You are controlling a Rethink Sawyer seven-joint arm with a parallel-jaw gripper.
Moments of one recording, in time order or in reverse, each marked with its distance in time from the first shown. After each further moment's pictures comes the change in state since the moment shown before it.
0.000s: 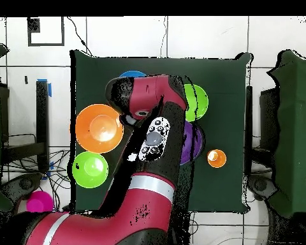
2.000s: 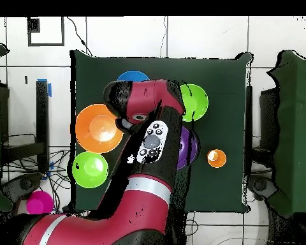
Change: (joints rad) arm 0.013 -0.002 -0.004 0.043 0.049 0.031 0.000
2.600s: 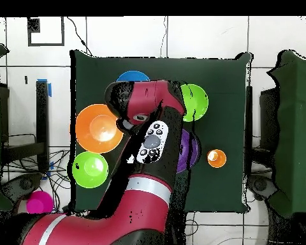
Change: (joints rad) arm 0.002 0.005 -0.013 0.000 0.000 0.027 0.000
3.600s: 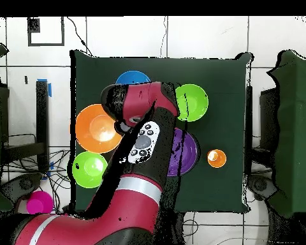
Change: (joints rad) arm 0.036 0.024 -0.033 -0.002 0.000 -0.001 0.000
